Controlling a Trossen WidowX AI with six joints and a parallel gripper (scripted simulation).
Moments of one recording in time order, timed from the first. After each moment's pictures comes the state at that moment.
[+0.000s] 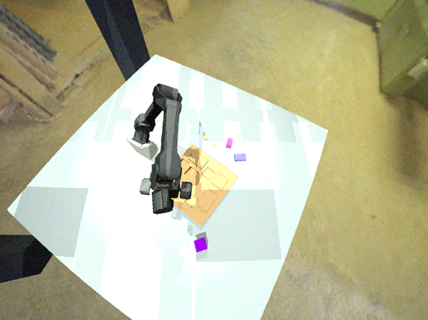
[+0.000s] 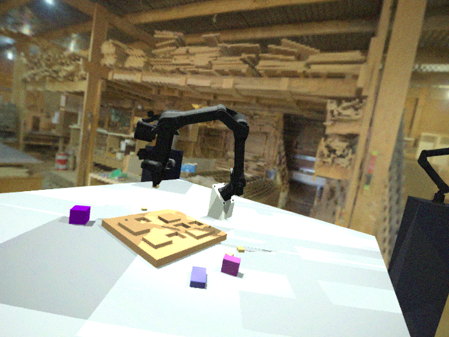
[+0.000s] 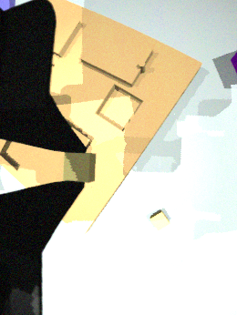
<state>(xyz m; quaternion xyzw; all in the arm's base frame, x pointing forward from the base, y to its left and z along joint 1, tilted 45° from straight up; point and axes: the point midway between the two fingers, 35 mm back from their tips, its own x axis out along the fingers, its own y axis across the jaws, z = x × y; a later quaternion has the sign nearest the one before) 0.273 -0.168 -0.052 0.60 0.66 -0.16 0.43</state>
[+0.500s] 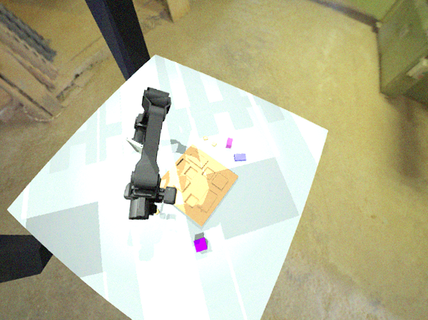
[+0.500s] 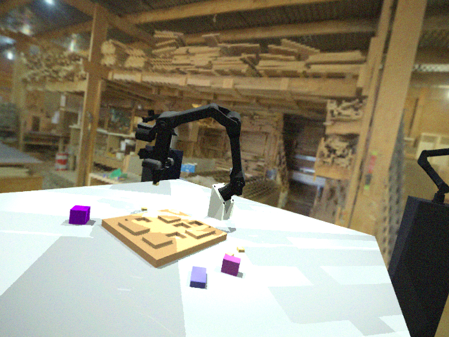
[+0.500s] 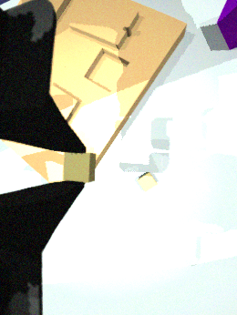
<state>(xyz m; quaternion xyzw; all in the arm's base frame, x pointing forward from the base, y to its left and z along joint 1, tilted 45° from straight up) 0.231 -0.194 -0.086 0.60 0.66 -0.16 0.42</state>
